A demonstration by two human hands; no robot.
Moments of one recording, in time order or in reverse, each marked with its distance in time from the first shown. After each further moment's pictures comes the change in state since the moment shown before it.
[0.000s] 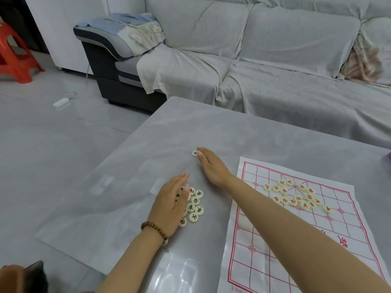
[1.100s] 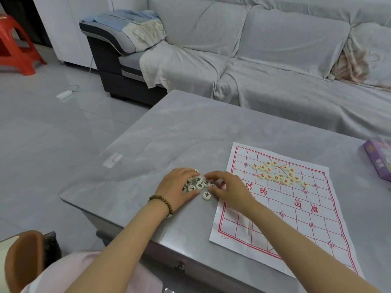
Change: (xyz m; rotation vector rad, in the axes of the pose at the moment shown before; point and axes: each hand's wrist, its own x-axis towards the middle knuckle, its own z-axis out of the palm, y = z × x) left_hand -0.025 0.007 -0.003 0.376 -0.199 0.203; right_hand -0.146 0.006 -0.014 -0.189 -0.003 -0.094
